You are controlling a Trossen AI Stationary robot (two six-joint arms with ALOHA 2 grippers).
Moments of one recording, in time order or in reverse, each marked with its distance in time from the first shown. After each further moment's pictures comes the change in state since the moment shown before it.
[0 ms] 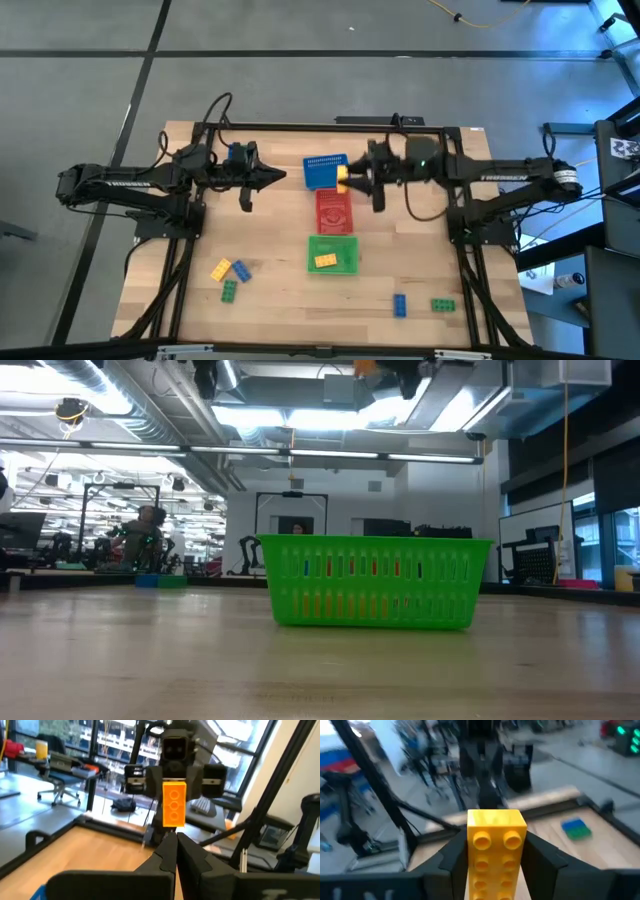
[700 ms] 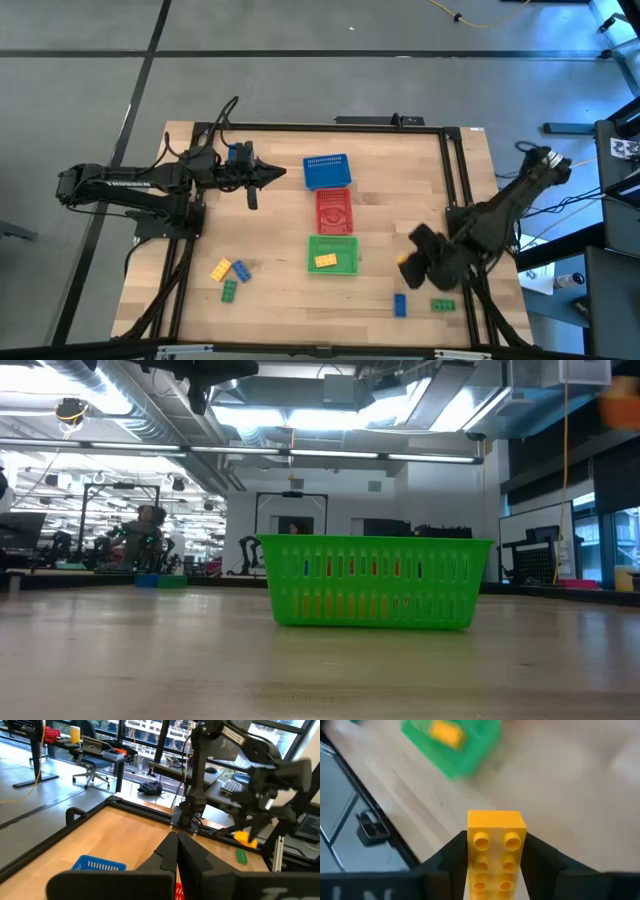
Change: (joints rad) left arm 0.000 0.000 0.000 -0.139 -0.125 0.027; right arm 0.846 -0.008 0.000 -1.016 0.565 1.299
